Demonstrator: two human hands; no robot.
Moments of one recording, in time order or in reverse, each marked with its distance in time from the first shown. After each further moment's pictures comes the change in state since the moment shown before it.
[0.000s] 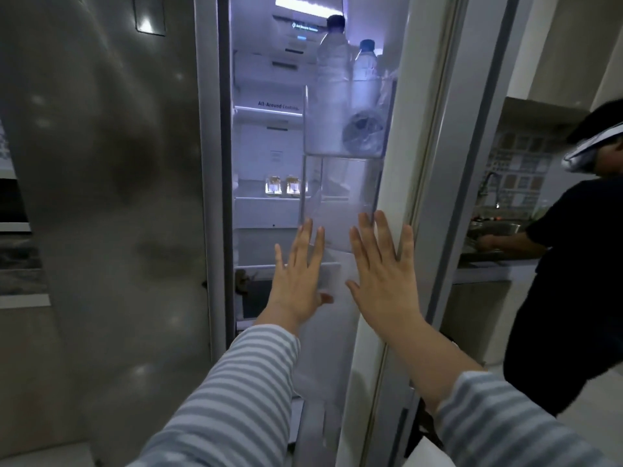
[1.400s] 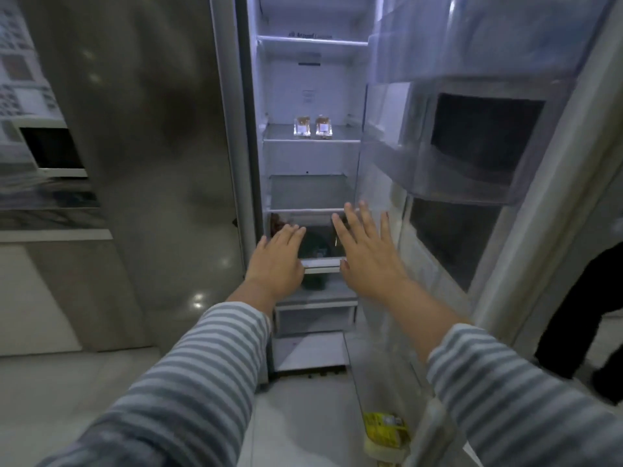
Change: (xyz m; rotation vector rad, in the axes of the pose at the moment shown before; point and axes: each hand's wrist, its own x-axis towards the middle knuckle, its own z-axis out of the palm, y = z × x) left_hand -0.083 -0.023 0.007 0.046 -0.236 -0.178; right_hand -0.038 -0.039 0.031 0.449 -0.246 -0.300
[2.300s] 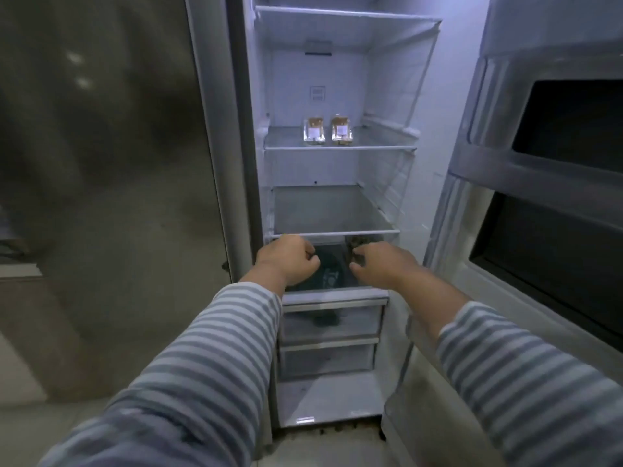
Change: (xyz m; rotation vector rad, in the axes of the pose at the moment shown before) left_hand 0.216 -0.088 0.051 -0.187 -0.194 -0.136; right_hand 0.219 0.043 0.118 0.344 -0.397 0.191
